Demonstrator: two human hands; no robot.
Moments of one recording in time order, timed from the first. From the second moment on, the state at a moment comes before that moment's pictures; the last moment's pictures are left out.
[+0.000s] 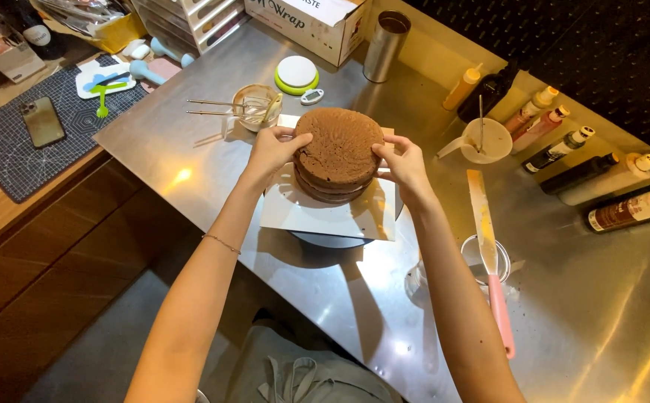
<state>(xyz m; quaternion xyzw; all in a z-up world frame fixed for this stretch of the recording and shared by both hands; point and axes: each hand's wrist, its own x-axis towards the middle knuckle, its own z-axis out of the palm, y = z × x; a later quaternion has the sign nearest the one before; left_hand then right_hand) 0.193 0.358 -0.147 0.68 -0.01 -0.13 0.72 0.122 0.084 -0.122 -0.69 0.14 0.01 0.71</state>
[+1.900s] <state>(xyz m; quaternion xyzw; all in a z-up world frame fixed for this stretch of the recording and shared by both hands) 0.225 0.338 -0.077 0.84 -0.18 -0.03 0.52 0.178 0.129 -0.058 -0.92 0.13 0.00 0.37</state>
